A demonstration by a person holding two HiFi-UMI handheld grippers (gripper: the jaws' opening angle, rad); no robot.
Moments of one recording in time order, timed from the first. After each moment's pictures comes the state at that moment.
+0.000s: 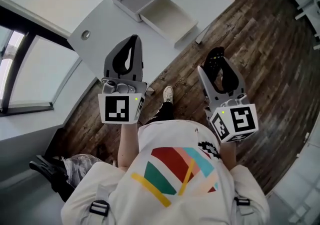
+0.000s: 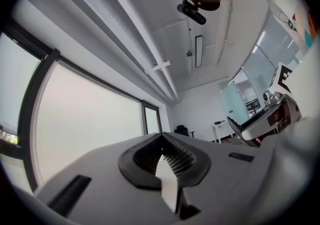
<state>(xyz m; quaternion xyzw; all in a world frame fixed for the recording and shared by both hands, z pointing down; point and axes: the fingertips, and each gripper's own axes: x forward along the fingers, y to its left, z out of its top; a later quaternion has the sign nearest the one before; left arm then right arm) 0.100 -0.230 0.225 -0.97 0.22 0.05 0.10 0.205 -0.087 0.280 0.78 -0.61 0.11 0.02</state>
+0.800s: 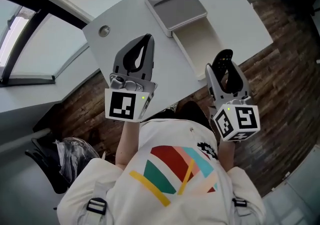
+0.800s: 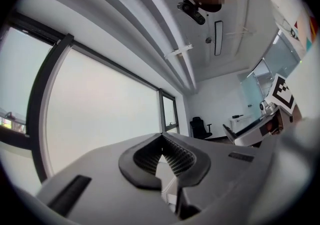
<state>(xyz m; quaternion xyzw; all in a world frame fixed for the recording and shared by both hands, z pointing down) 0.125 -0.384 0.260 -0.95 0.30 0.01 0.05 0.261 -0.271 0.322 0.72 -0.67 0.18 0.03</state>
